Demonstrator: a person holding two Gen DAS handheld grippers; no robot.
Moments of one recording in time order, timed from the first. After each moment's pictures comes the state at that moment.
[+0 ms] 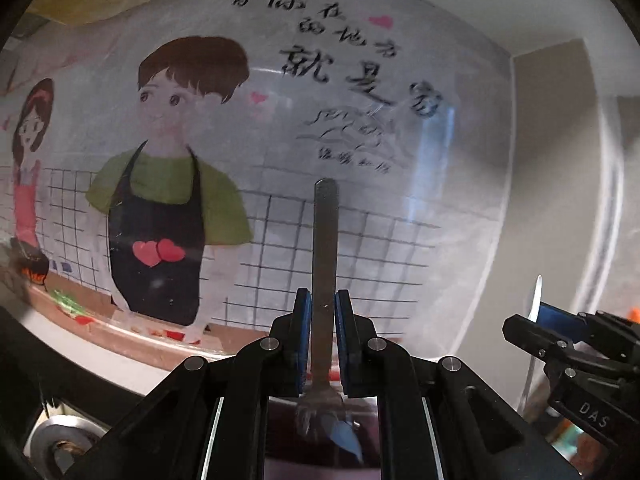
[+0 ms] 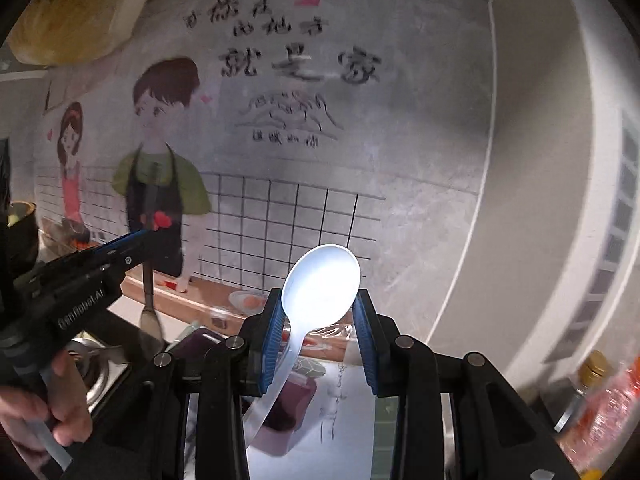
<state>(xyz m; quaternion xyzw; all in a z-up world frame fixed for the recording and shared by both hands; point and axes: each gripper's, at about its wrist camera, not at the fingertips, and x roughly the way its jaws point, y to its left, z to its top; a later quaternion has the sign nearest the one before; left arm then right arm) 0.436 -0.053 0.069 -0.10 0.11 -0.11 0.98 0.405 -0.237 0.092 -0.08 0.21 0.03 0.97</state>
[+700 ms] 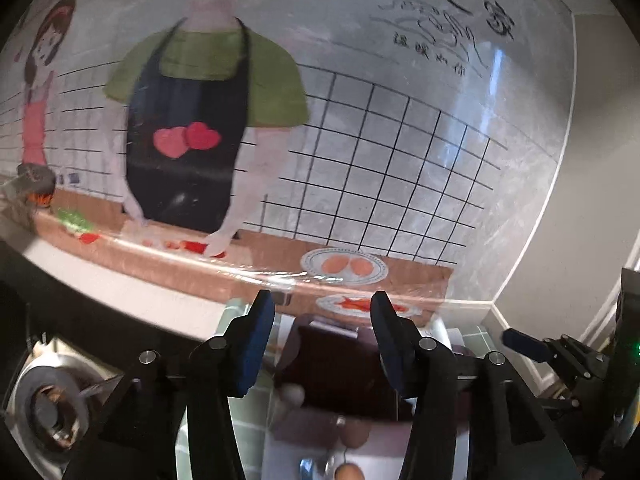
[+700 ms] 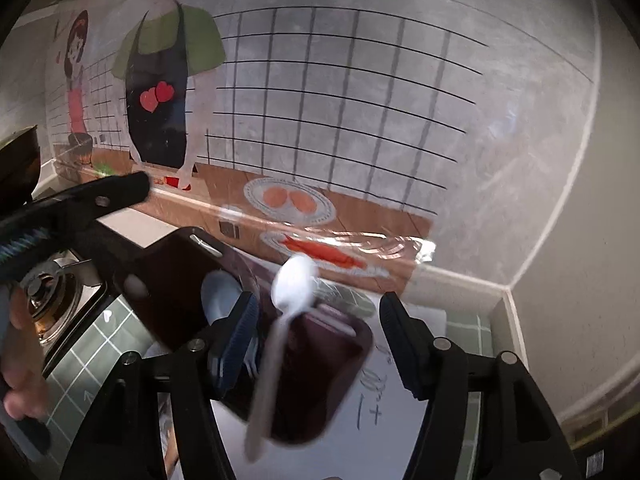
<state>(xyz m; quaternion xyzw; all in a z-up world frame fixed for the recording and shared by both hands) 0.453 -0.035 0.004 -0.12 0.24 -0.08 0.96 0.474 -0.228 -0.036 -0.09 0.34 0.10 0.93</state>
